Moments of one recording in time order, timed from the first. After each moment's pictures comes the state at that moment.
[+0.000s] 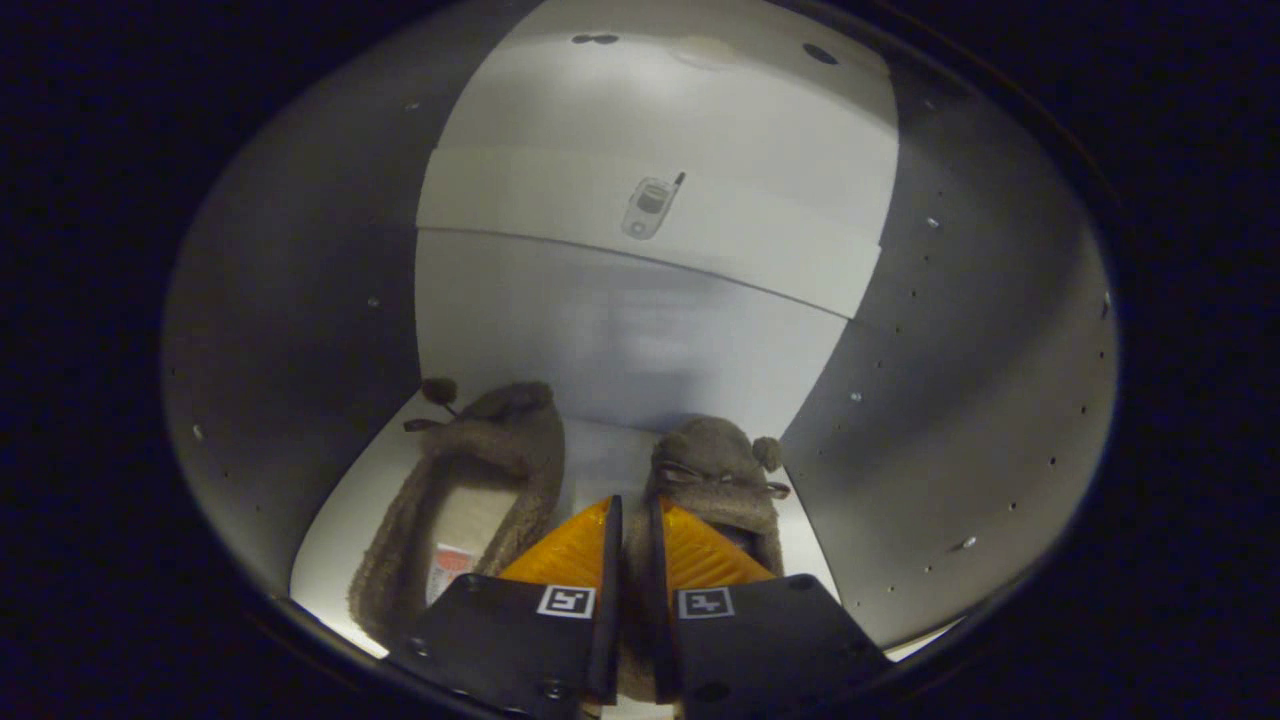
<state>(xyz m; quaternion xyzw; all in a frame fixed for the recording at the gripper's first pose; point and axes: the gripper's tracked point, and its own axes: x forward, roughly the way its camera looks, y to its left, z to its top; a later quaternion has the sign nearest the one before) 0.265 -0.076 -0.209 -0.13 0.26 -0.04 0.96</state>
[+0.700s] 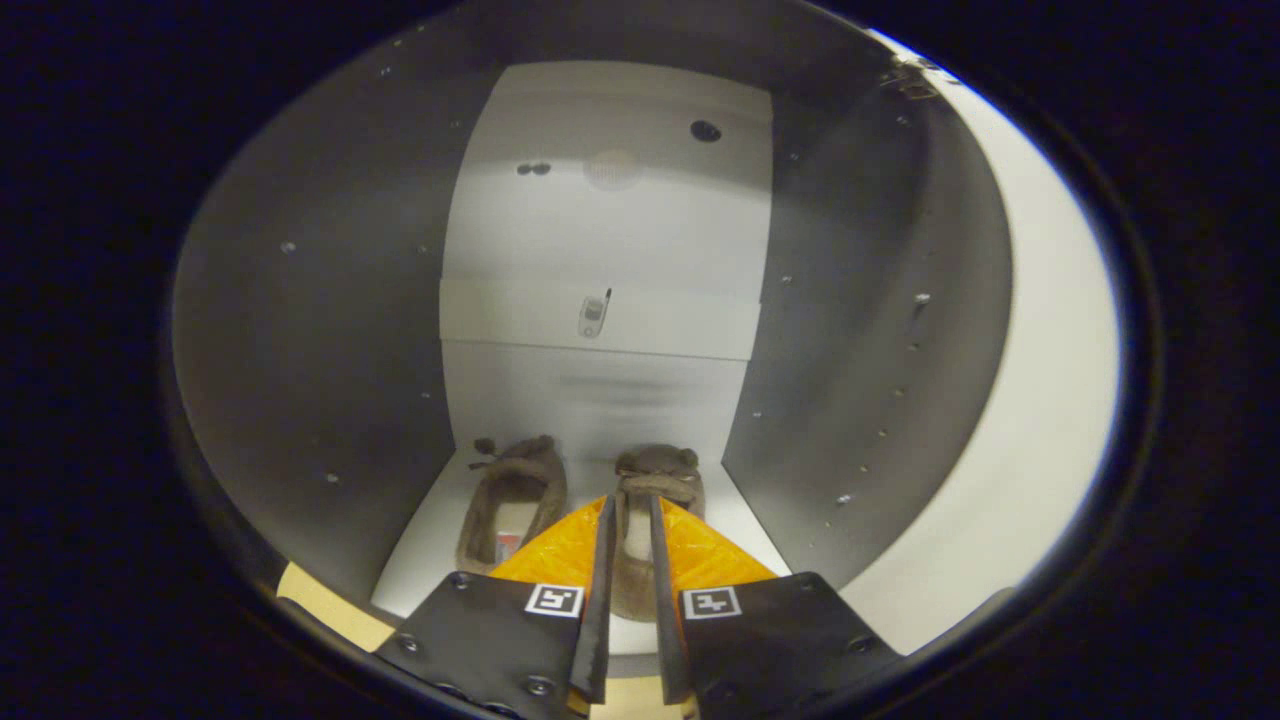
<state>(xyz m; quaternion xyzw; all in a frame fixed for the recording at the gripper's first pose) 0.162 -0.079 -0.114 -0.07 0.15 -0.08 0.98</state>
